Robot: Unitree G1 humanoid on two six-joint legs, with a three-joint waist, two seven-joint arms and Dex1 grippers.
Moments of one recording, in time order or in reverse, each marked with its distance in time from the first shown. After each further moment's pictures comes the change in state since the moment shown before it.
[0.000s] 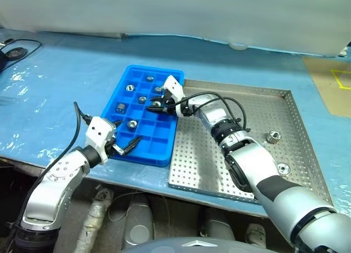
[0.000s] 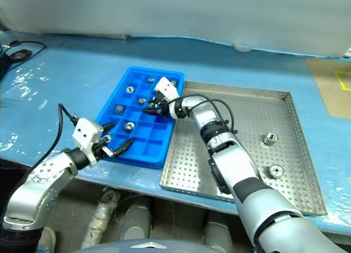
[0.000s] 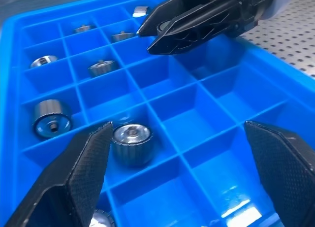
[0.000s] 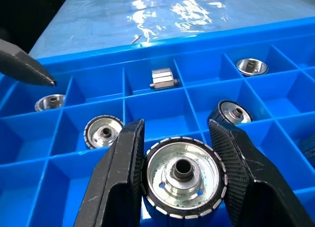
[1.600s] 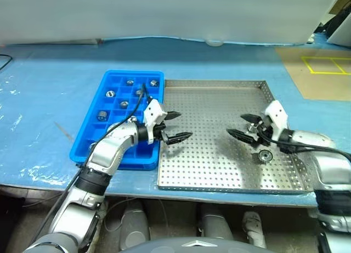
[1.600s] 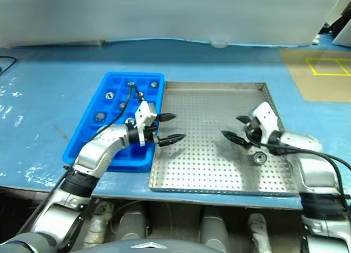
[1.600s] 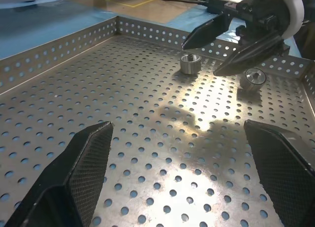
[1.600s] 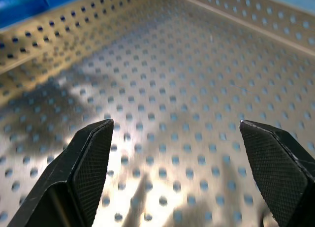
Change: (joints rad) left arm -0.522 -0.222 -0.340 0.547 0.016 -0.175 -0.376; right arm 0.952 -0.661 -0.388 -1.257 0.185 0.581 -0.022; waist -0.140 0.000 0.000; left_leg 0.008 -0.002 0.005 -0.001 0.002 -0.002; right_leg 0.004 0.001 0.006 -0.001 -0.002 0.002
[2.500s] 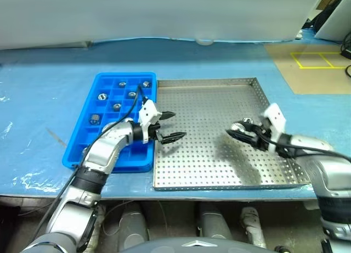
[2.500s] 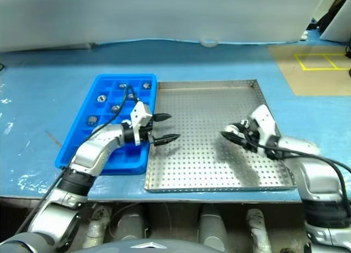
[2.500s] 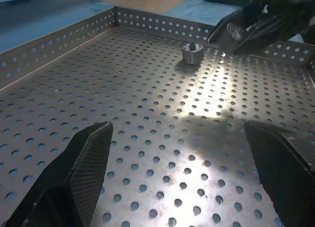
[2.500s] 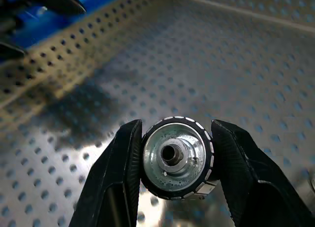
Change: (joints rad) left arm 0.046 0.053 0.066 -0.012 0.024 -0.011 0.006; right arm -0.103 0.042 0.079 -0.059 0.150 0.089 -0.006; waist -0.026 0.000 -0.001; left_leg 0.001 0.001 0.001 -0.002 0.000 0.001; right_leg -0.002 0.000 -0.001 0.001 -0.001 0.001
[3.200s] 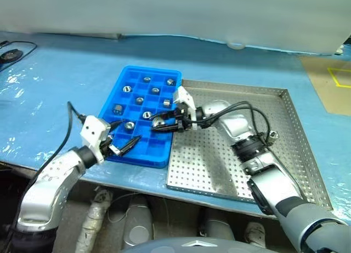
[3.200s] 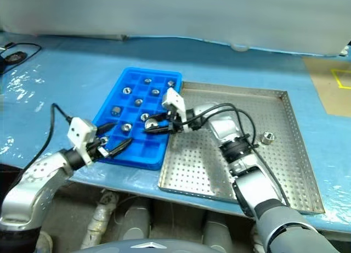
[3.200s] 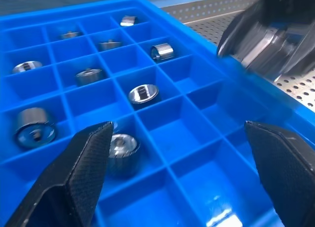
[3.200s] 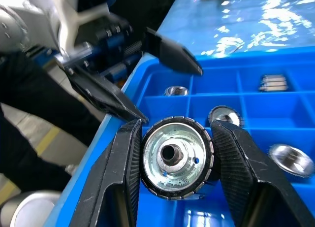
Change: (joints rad) left arm 0.535 0.155 0.380 -0.584 -0.119 0.225 0.280; right arm -0.563 0.443 0.482 0.670 -0.175 -0.386 0.367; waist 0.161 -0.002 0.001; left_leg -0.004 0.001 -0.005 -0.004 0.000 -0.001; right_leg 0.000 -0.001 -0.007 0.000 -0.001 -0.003
